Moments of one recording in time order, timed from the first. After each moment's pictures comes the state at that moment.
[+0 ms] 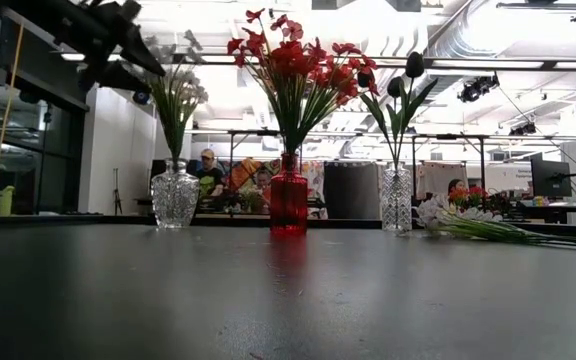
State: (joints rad) left arm 0.61 0.63 0.68 -0.42 -0.10 -0.34; right arm 0.27 1.42 1.47 -0.41 0.42 0.31
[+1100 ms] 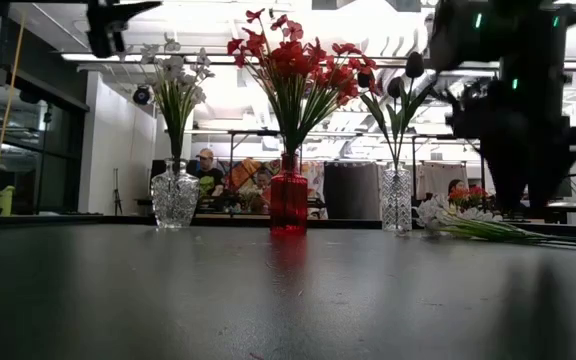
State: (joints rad) left arm 0.17 0.52 0.58 -0.11 0.24 -0.91; right arm 0.16 1.40 0.81 -0.94 0.11 1.21
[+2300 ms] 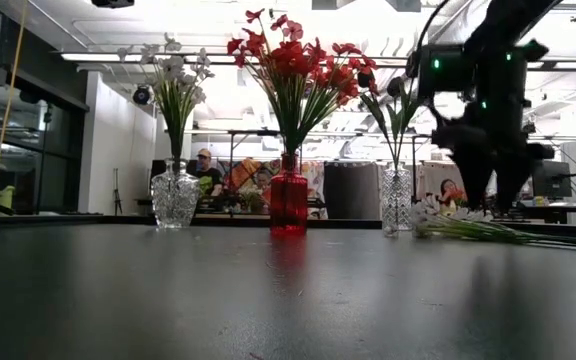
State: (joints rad) left arm -0.48 0.90 0.54 0.52 -0.35 -0.94; right arm -0.27 1.32 0.72 -0.85 0.04 0.86
